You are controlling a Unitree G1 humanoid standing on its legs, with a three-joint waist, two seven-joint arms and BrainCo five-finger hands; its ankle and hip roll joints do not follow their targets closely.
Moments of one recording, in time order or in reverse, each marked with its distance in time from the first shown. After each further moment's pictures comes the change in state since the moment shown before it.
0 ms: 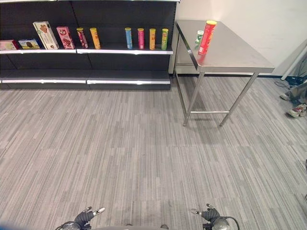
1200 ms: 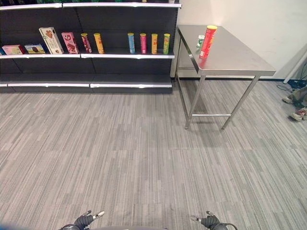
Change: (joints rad) left arm 0.009 -0.001 -0.008 0.015 0.002 0.000 0.000; right arm 0.031 0.013 0.000 0.029 0.000 0.000 -0.004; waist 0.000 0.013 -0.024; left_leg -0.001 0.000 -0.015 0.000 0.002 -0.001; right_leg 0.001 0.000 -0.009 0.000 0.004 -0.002
